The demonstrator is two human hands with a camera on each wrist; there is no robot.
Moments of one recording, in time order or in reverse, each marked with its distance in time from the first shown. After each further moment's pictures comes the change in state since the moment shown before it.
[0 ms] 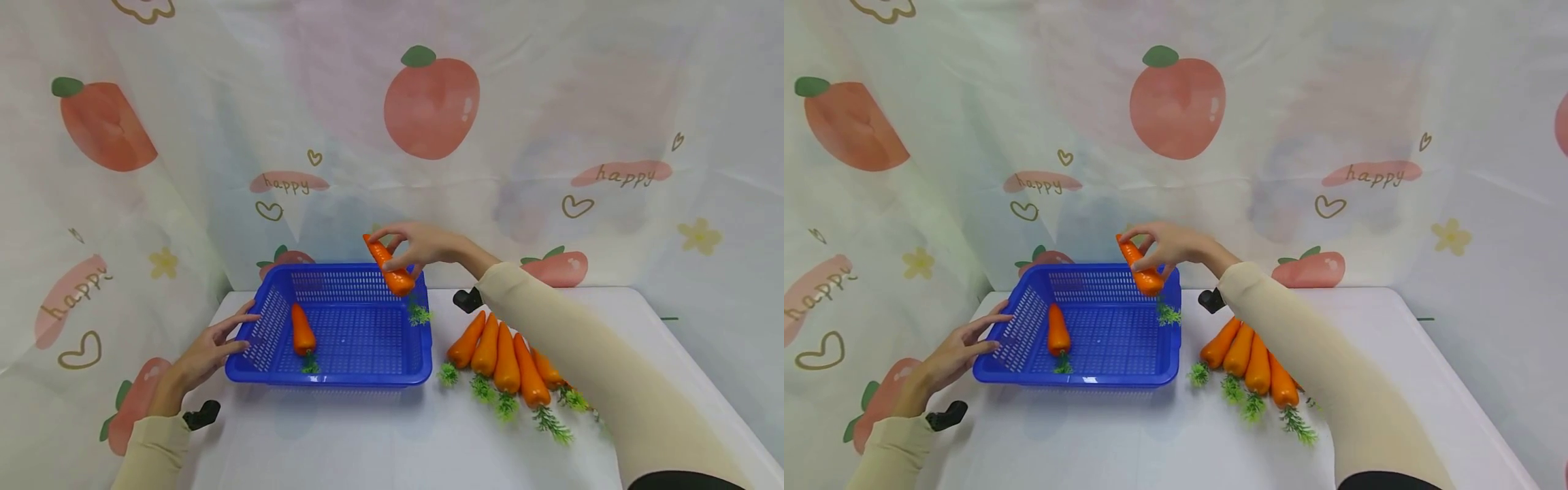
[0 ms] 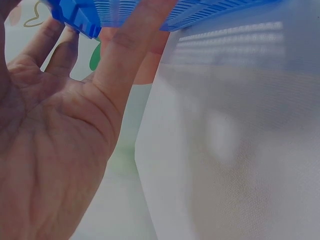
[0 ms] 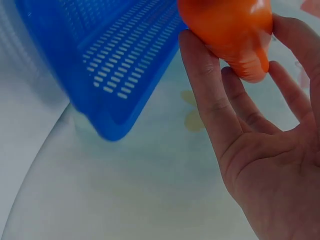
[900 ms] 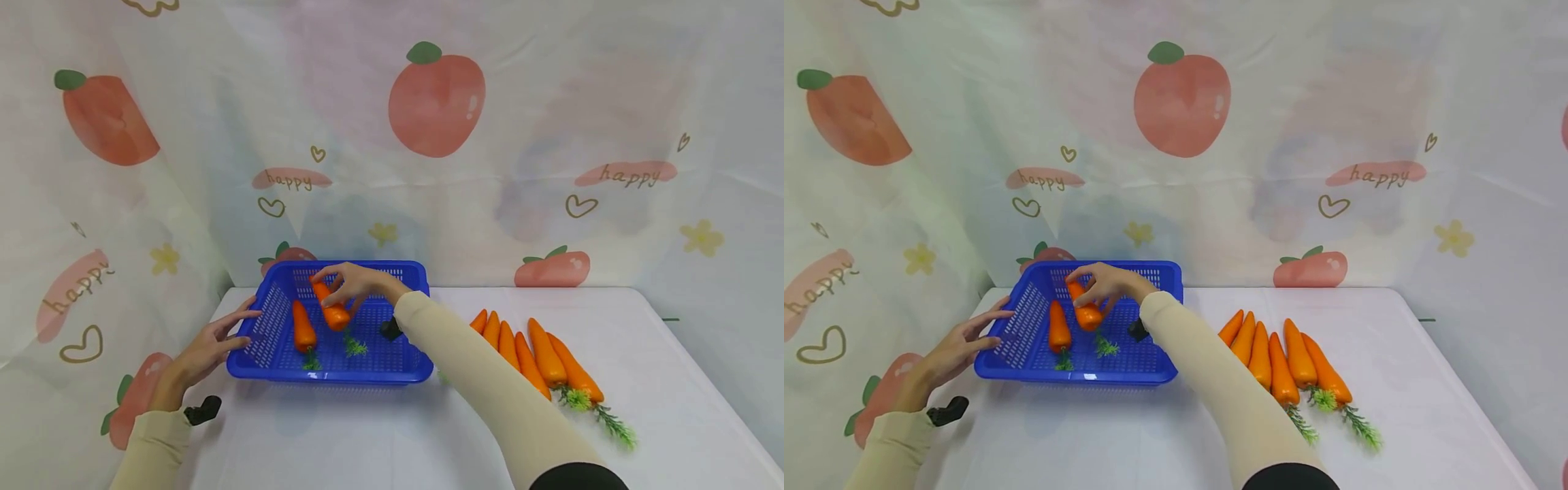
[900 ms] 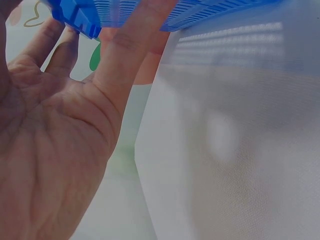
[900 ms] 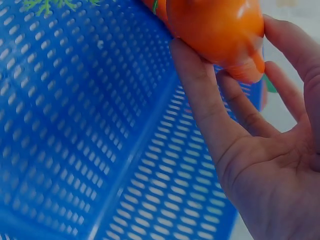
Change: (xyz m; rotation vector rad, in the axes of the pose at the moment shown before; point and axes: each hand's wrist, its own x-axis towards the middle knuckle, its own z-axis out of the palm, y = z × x) left_hand 0.000 -0.001 -0.001 -0.045 -0.008 0.002; right_hand 0.105 0.012 0.107 0.181 -0.122 0.068
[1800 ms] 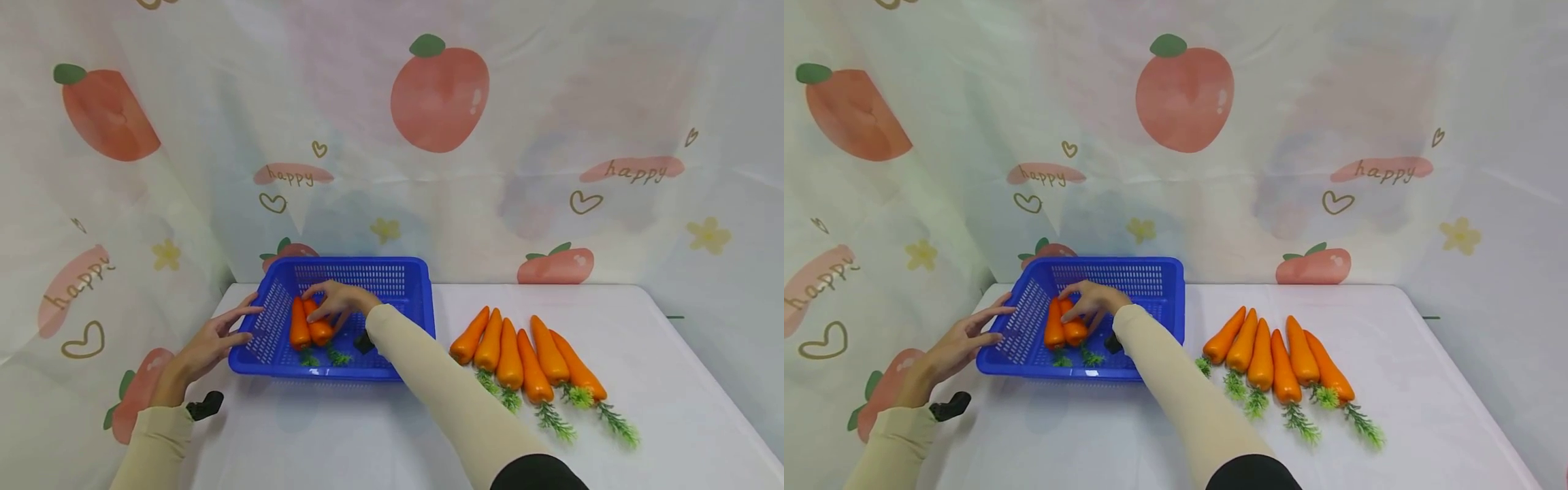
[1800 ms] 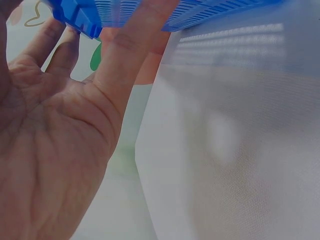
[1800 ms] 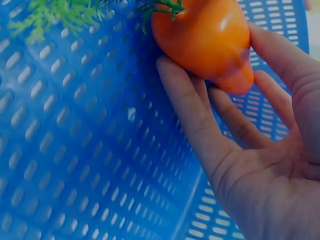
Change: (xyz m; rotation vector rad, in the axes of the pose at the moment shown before) left_hand 0.003 -0.001 -0.002 0.010 0.007 -0.012; right_hand 0.047 0.021 0.044 0.111 0.027 0.138
